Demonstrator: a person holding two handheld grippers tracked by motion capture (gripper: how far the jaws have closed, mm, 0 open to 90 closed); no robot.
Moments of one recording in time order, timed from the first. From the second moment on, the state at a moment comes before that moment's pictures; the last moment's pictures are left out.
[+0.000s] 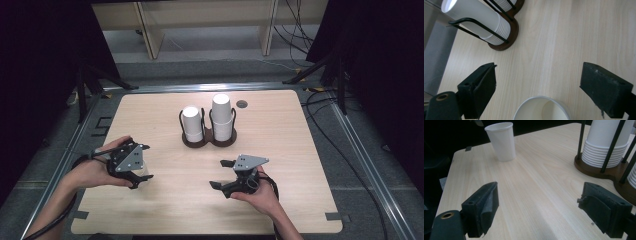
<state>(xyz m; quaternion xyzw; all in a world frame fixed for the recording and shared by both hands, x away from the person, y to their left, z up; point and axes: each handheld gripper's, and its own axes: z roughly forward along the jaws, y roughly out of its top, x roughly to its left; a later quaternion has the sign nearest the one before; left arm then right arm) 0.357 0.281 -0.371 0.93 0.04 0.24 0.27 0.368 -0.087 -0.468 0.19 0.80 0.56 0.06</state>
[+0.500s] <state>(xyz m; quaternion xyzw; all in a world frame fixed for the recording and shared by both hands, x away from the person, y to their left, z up) 0.329 0.299 -0.405 0.86 0.13 0.28 0.40 0.366 -0.093 -0.472 0.22 0.80 0.55 0.08</state>
